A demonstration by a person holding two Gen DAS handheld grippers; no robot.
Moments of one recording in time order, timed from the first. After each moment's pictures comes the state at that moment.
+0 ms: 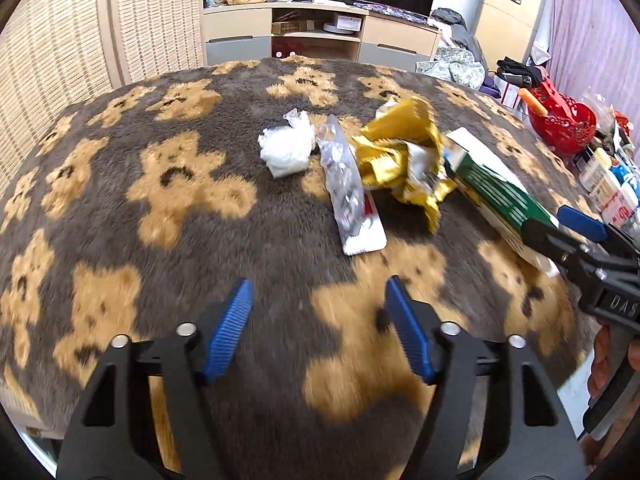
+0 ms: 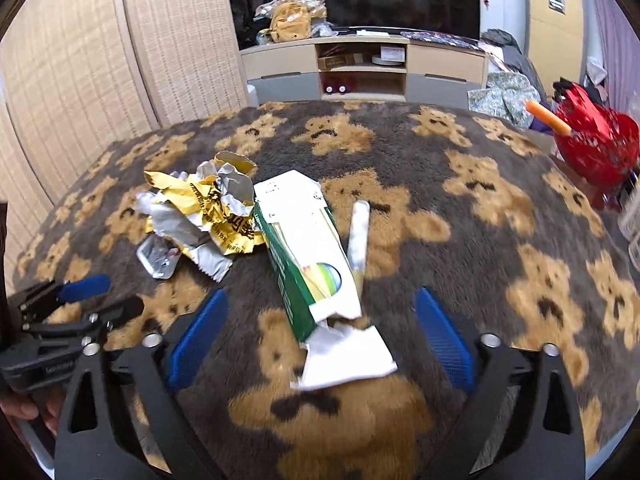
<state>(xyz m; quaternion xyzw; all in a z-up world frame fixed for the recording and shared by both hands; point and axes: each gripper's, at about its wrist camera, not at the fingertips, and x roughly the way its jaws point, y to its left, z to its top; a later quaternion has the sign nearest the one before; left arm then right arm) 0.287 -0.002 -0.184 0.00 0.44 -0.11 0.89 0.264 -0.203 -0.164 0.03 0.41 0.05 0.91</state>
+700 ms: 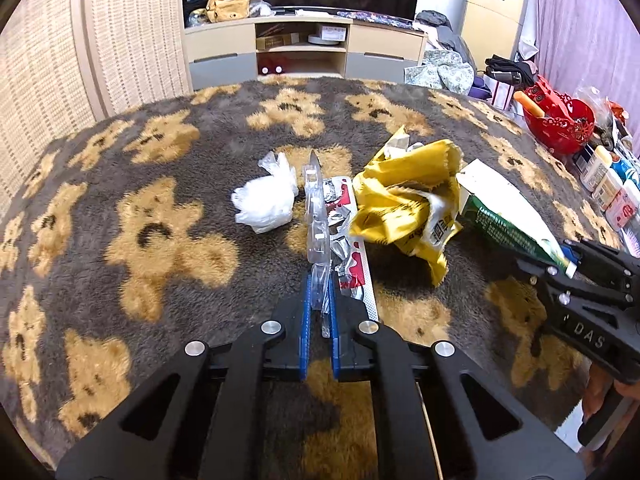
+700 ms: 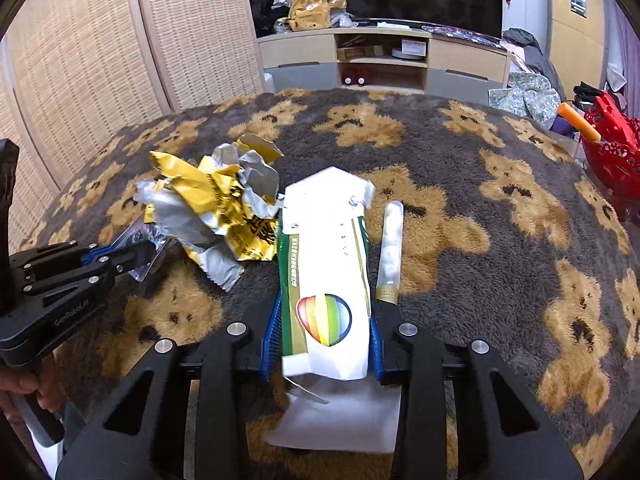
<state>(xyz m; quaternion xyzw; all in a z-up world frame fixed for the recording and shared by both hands) 0.311 -0.016 -0.175 0.04 0.42 -0.12 0.90 0.279 -0.192 -0.173 0.02 0.41 0.08 0.91</state>
